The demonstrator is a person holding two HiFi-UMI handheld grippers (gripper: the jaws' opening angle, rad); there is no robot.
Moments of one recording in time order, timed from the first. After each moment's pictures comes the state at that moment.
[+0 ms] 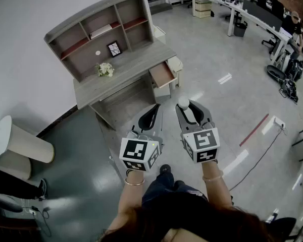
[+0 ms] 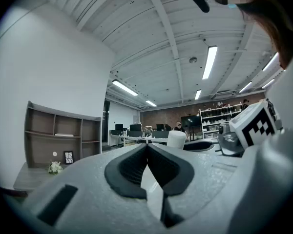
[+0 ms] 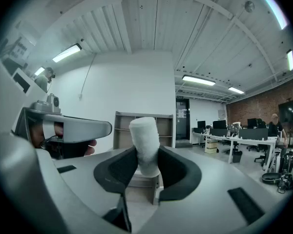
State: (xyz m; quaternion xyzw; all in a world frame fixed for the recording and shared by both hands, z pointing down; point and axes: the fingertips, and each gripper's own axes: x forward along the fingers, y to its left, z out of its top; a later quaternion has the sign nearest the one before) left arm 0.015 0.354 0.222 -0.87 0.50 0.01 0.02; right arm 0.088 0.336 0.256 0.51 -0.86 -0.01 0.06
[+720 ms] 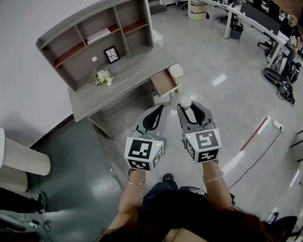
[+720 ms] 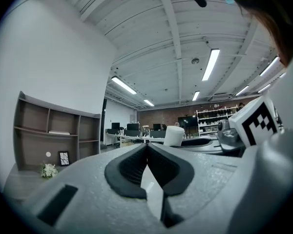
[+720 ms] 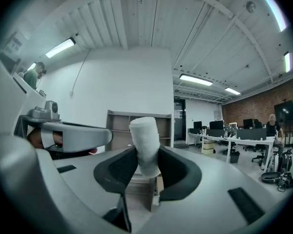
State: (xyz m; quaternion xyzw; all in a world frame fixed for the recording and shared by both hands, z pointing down) left arm -0.045 0.251 0.234 -0.88 0.47 0.01 0.01; right arm 0.021 0.237 0.251 0.53 -0.85 -0.01 0.04
